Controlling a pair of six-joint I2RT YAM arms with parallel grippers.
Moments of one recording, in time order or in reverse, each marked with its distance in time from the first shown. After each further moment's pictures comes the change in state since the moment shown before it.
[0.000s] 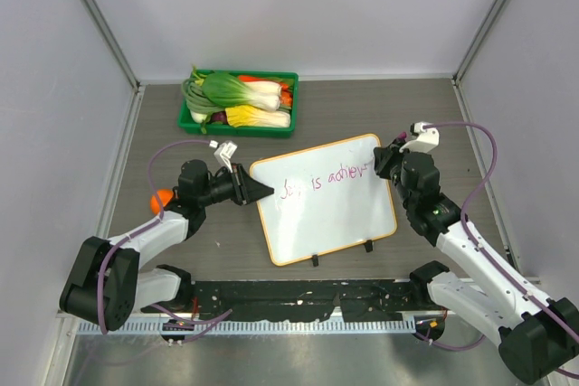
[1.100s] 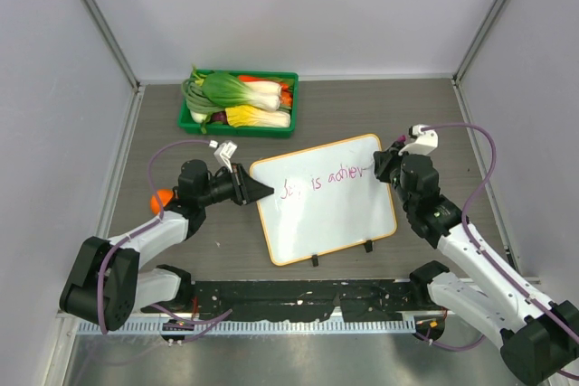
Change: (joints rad) left arm 0.000 0.000 0.000 0.001 0.000 0.000; right arm 0.013 -0.021 -0.003 -0.051 0.005 -0.005
